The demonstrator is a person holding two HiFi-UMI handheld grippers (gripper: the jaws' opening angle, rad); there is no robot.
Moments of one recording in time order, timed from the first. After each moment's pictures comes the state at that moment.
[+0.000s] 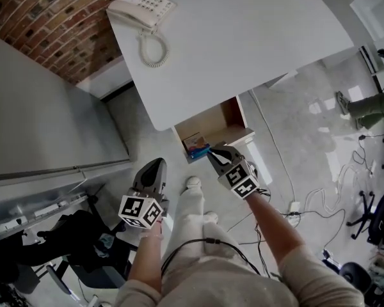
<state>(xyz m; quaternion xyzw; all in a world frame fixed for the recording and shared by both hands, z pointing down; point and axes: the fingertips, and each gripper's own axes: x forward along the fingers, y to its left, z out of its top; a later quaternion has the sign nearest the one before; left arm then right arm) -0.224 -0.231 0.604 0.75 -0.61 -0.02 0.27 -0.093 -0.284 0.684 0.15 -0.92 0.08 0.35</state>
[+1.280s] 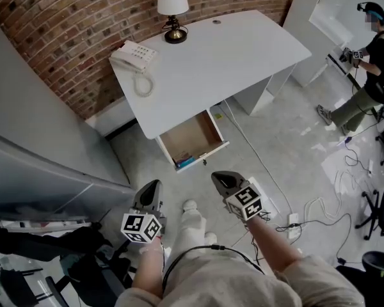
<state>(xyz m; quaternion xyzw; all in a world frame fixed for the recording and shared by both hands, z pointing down) -0.165 -0.148 0.514 0.77 -0.61 -0.03 0.20 0.006 -0.203 0.555 0.26 -0.93 0.14 0.20</state>
